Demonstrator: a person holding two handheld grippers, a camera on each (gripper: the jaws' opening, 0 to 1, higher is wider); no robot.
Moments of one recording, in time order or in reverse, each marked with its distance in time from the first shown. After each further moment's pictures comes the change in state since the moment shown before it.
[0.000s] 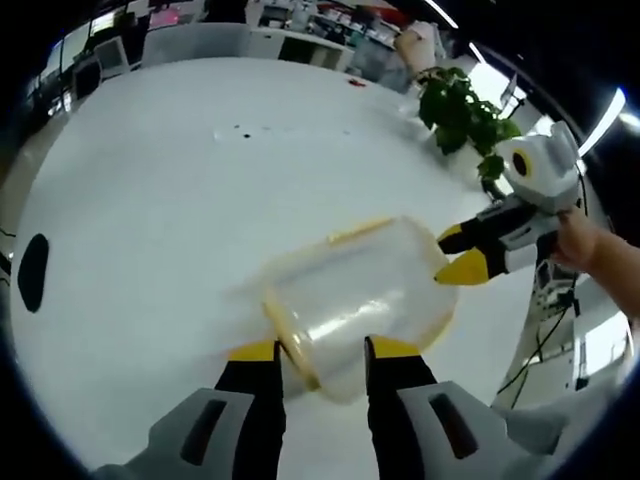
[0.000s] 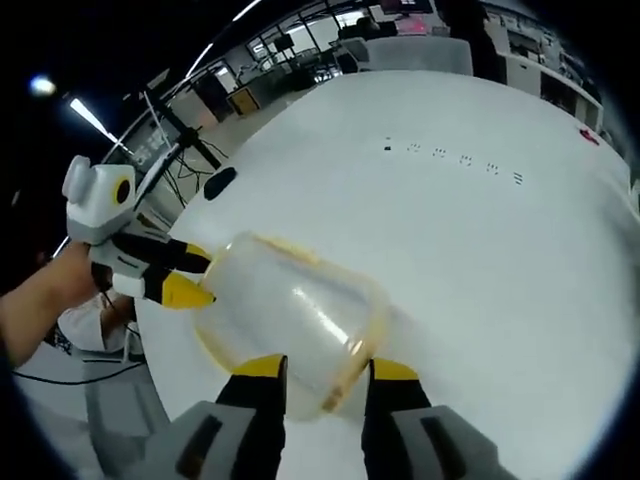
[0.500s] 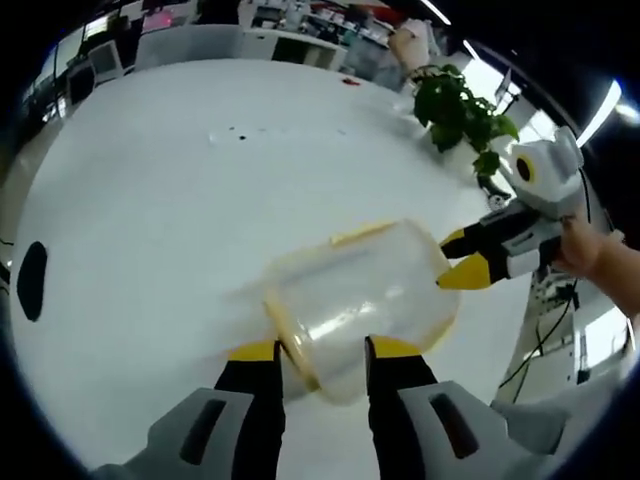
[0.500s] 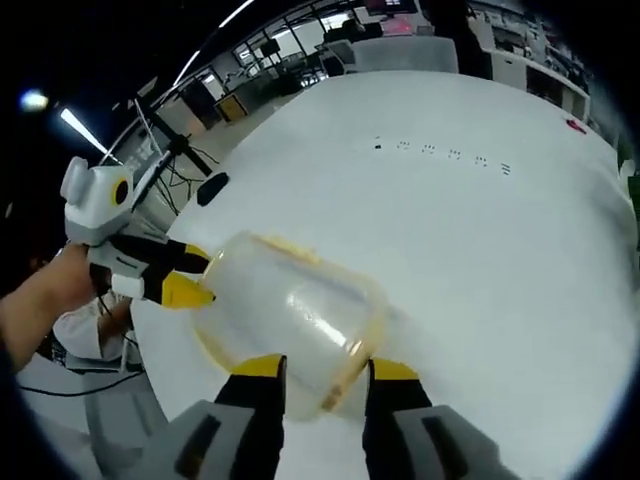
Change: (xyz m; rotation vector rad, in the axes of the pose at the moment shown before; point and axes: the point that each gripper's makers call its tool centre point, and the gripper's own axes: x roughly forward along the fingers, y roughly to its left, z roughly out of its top) left arm 0.000 0.002 -0.001 0.027 0.004 -0.015; right arm -0.003 0.003 -0.007 0.035 -0.044 -0.032
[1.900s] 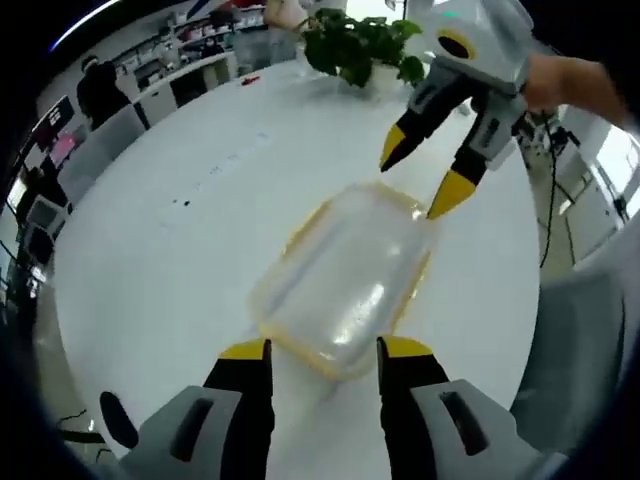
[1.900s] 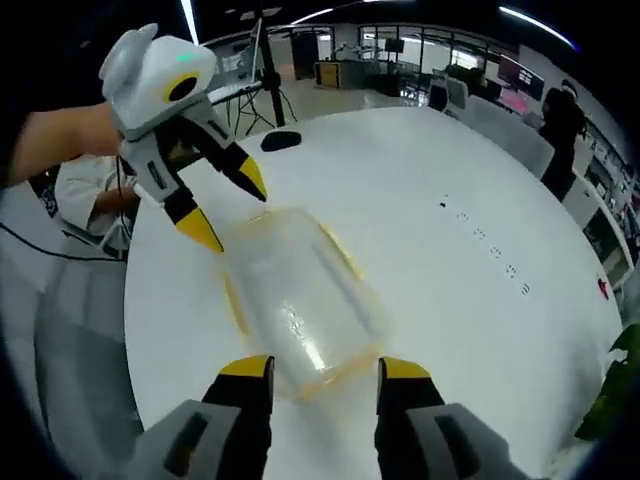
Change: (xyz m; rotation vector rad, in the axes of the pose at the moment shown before) left arm -0.019 -0.016 0.004 0.617 0.125 0.057; right arm -0.020 0.009 0.006 -0.583 0.065 -0.015
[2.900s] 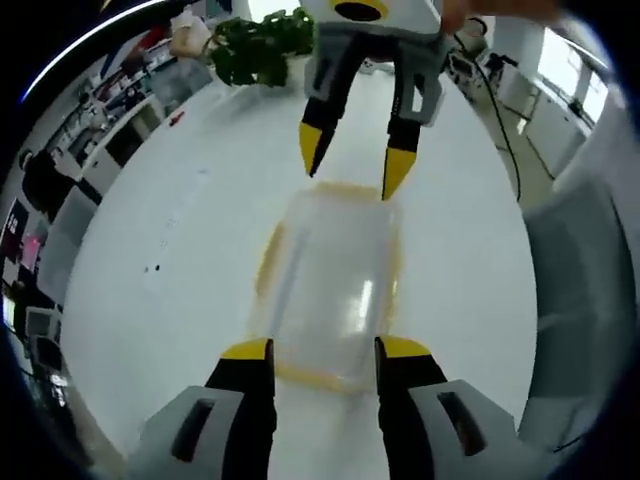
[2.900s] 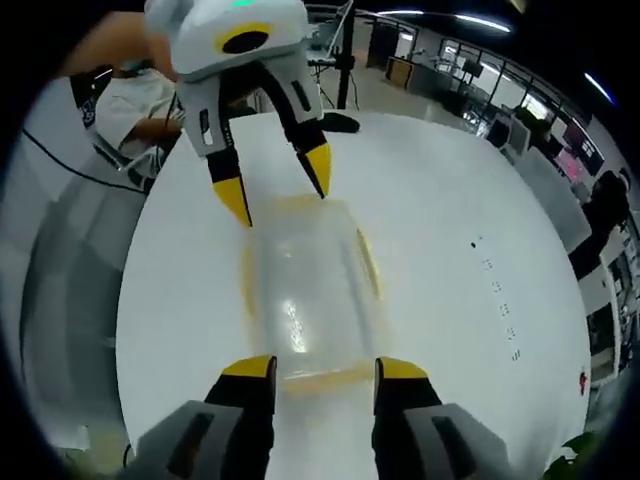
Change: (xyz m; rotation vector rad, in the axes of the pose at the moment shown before) left arm 0.003 -0.009 0.016 0.374 0.017 -0.088; right arm 0.001 0.004 0.004 -0.343 0.095 0.047
